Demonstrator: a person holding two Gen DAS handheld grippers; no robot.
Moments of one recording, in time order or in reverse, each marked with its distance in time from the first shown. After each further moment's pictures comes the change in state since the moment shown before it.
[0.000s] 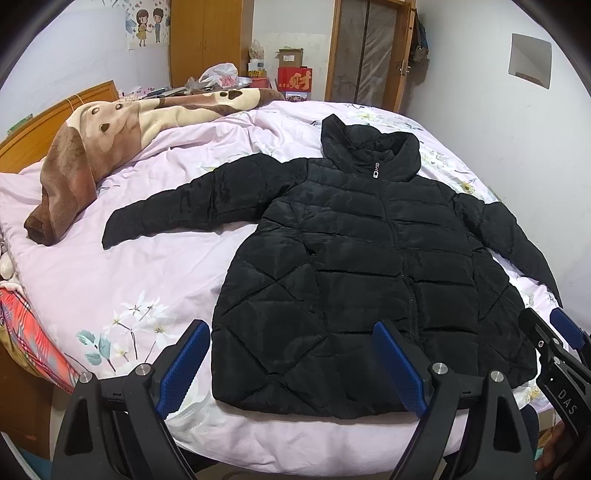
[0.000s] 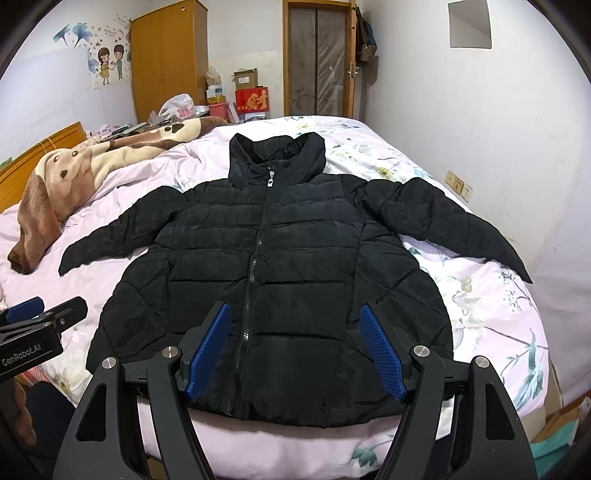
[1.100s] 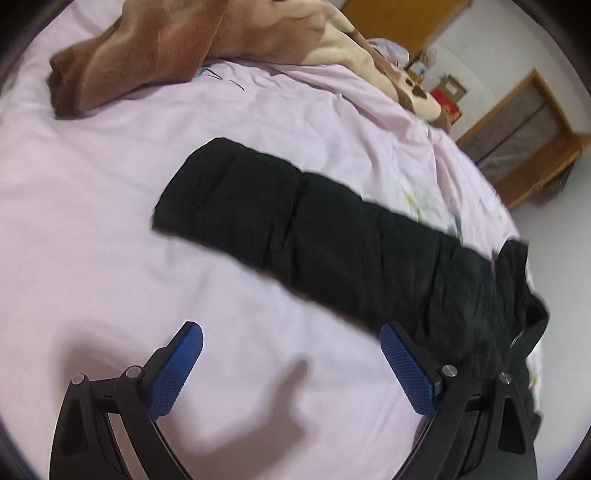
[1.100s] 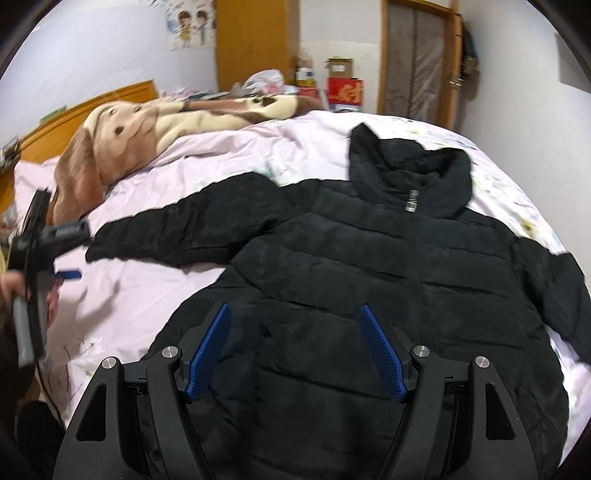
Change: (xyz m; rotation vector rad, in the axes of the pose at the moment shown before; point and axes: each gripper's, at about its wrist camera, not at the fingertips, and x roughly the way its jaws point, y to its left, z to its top) left arm 0.220 0.319 0.092 -0.675 0.101 -0.008; right arm 0.148 0.150 0.060 -0.246 0.038 0.258
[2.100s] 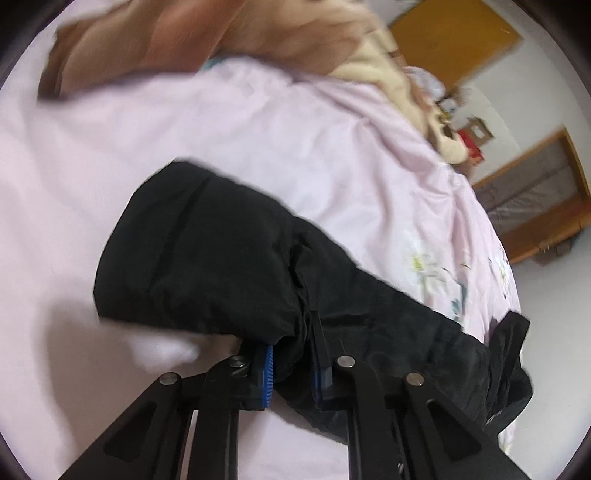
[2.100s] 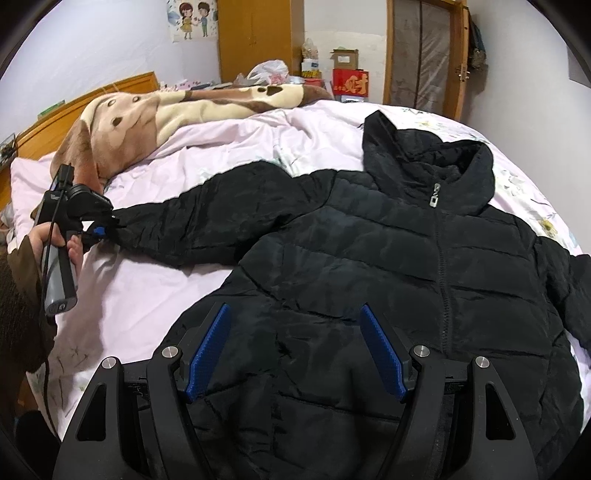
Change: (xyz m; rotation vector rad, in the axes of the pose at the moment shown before) left arm 0.043 -0.033 0.051 -0.138 -0.071 -0.002; right arm 0.030 0.007 0.010 0.023 0.020 0.008
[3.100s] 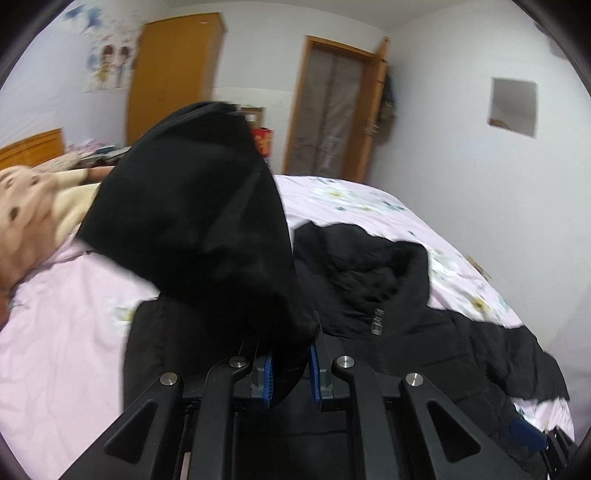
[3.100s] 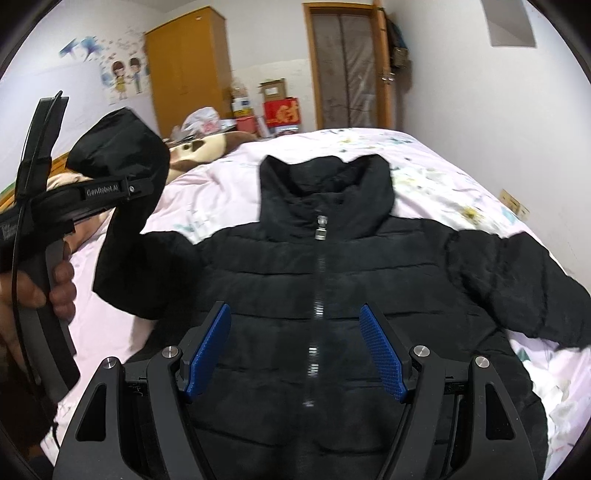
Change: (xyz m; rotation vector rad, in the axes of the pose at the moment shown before) left arm -0.091 -0.300 -0.184 0.865 -0.206 -0.320; right arm -0.047 -0.127 0.014 0.228 -0.128 -0.130
